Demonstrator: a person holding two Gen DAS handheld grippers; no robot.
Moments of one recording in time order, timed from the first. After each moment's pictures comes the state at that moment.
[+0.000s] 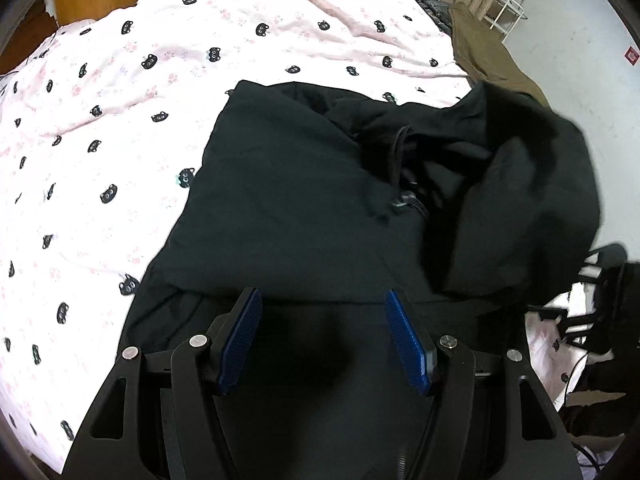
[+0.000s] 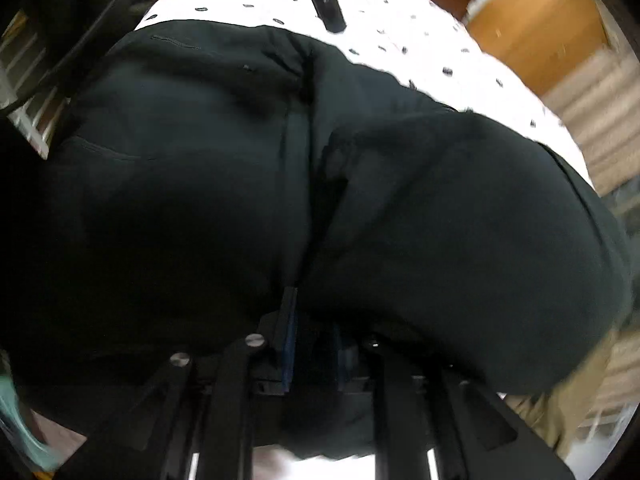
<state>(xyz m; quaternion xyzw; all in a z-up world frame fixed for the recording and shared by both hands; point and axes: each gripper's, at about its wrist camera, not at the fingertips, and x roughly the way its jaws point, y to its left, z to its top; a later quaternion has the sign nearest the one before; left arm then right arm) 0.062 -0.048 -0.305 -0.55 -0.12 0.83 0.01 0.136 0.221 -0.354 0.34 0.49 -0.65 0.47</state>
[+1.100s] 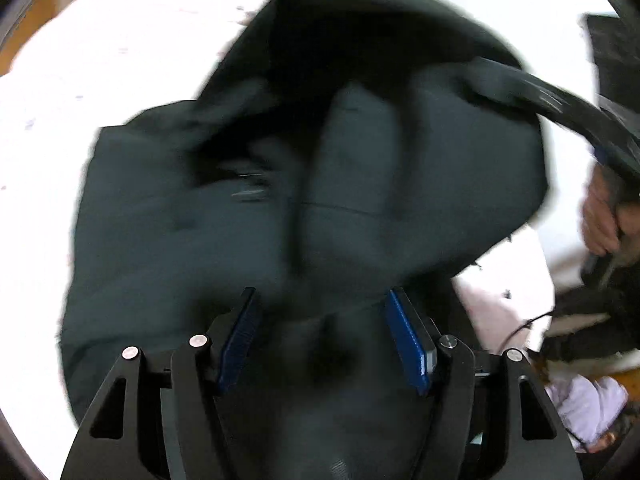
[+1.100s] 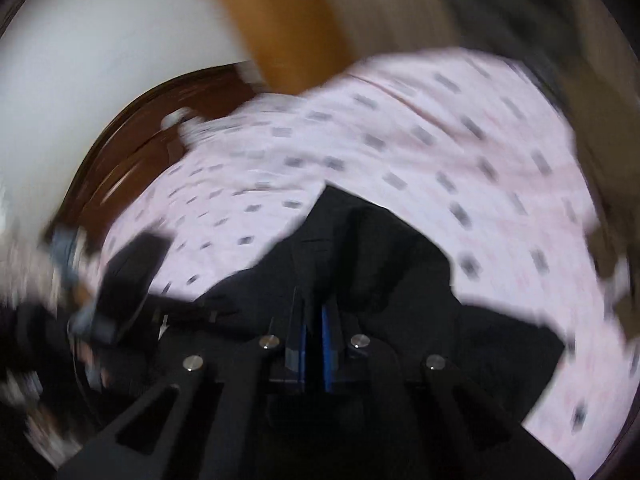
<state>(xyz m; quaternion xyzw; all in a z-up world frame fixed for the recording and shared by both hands) 0.060 0.007 -0.271 -0.56 -0.05 0.82 0.12 0.055 0.201 -0.205 0.38 0.05 -0.81 0.43</state>
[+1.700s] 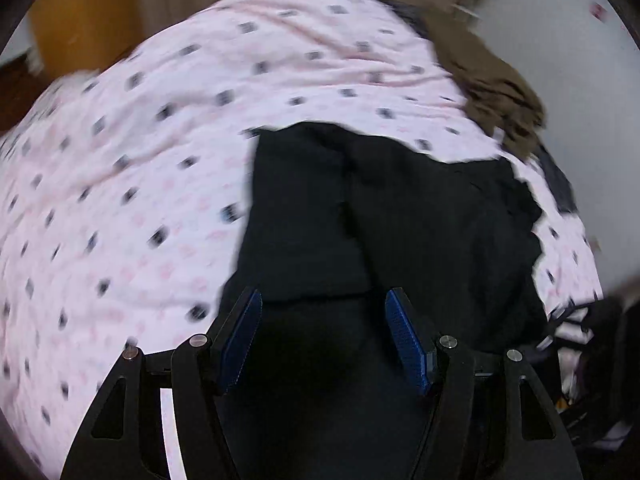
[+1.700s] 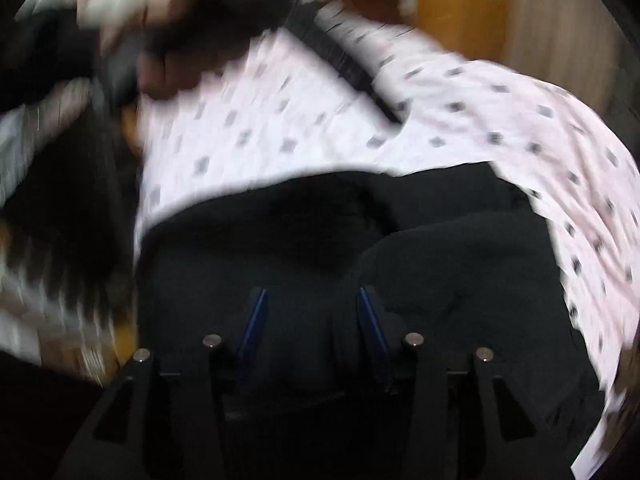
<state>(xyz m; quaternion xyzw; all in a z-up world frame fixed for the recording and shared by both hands) 0.093 -0.062 -0.249 -0.52 -0.02 0.85 0.07 0.201 0.099 -0.272 0.40 0.18 -0.77 0.47</state>
